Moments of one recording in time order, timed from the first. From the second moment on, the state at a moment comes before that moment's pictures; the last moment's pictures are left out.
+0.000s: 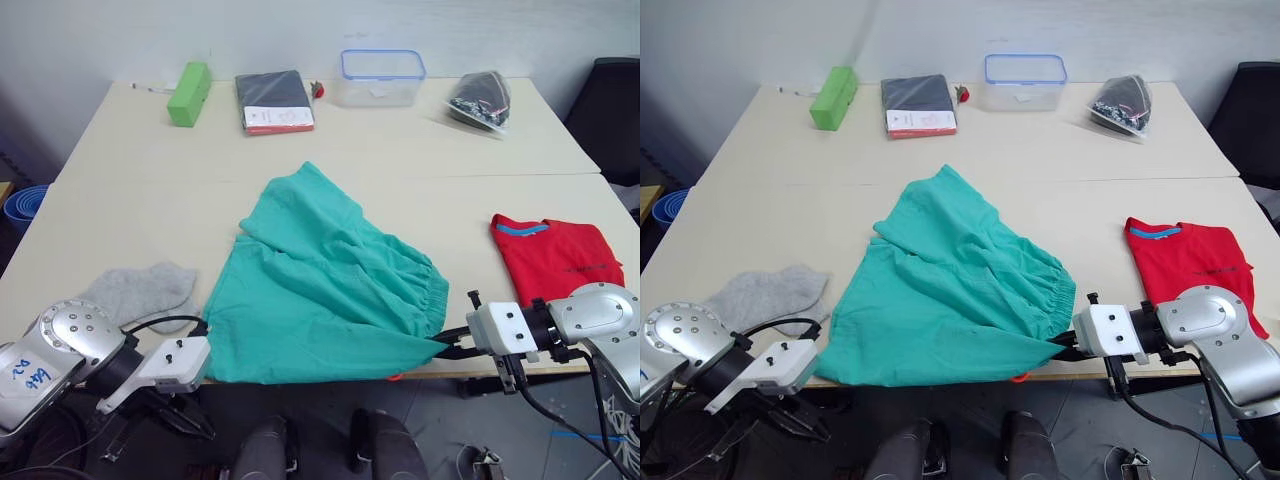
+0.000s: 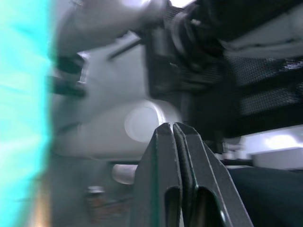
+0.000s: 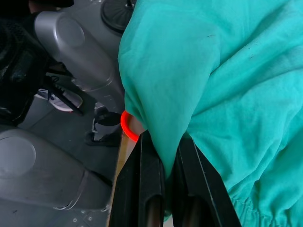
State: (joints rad) left arm -0.04 1.21 0.01 -0.53 -0.45 0.60 -1.40; right arm -0.15 -1.01 0.03 -0.30 0.36 0.02 1.38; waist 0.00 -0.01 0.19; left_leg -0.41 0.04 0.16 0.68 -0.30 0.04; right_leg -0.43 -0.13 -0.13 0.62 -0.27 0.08
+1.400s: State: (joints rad) left arm 0.05 1.07 0.00 -0.39 -0.16 0.16 -1.20; right arm -0.23 -0.97 -0.05 -0.31 0.61 0.49 1.25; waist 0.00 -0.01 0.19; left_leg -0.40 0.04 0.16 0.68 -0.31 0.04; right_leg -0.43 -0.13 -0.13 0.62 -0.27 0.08
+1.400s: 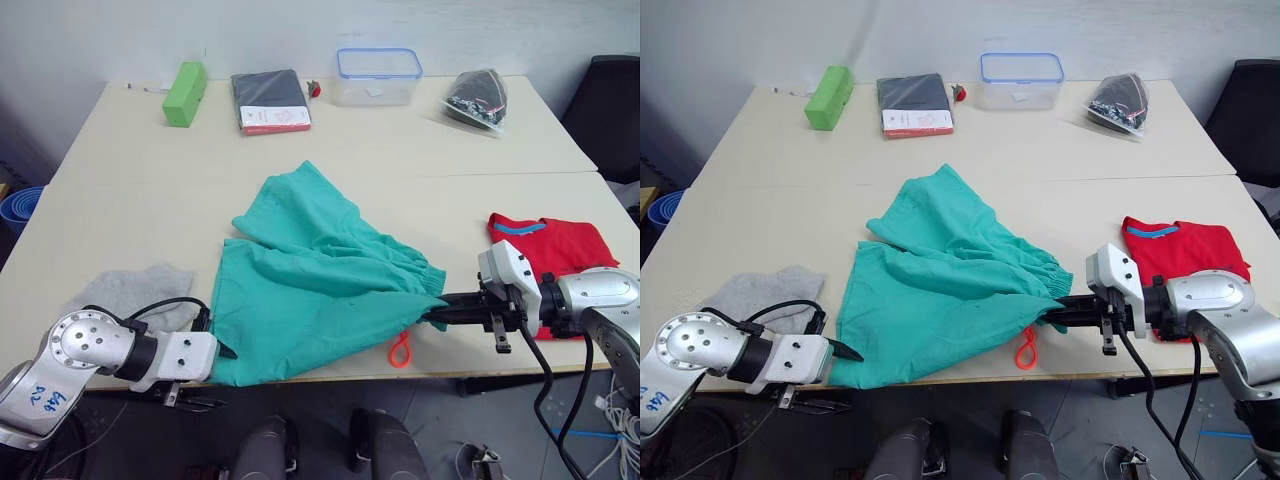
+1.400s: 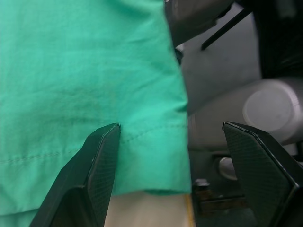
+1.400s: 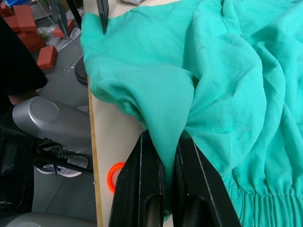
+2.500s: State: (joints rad) left arm 0.05 1.10 0.04 -0.36 -0.29 0.31 -1.23; right arm -0.23 -0.96 -0.05 -0.31 0.59 0.48 1.23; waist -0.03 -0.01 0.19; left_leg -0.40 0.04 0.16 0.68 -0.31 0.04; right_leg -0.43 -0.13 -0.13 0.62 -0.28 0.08
